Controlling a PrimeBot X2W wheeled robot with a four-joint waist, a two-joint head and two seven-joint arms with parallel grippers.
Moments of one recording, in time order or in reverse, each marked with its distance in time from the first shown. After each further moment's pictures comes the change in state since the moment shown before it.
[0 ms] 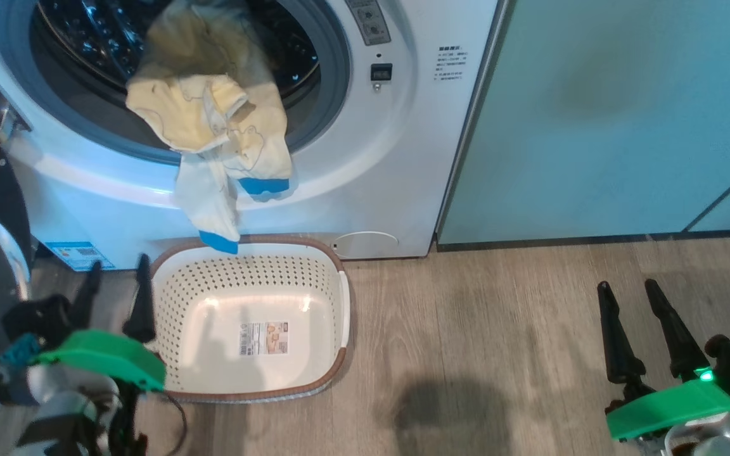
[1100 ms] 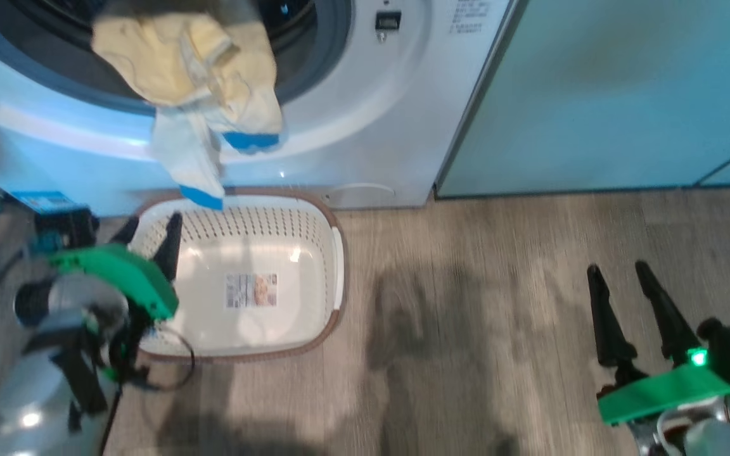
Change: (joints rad) left arm -0.255 -0.004 -0.060 0.197 -0.037 -0.097 0.276; right arm -0.031 -0.001 0.029 -0.013 0.001 0.000 0.000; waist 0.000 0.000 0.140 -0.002
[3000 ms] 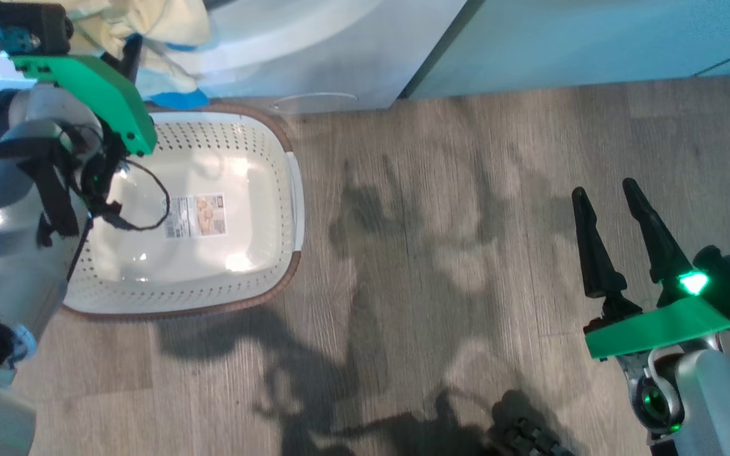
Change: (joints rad) left arm -0.682 0.104 -0.564 0.463 -0.301 -0.046 -0.119; right arm -0.183 0.012 0.050 -0.010 0.013 0.000 0.000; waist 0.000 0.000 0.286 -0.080
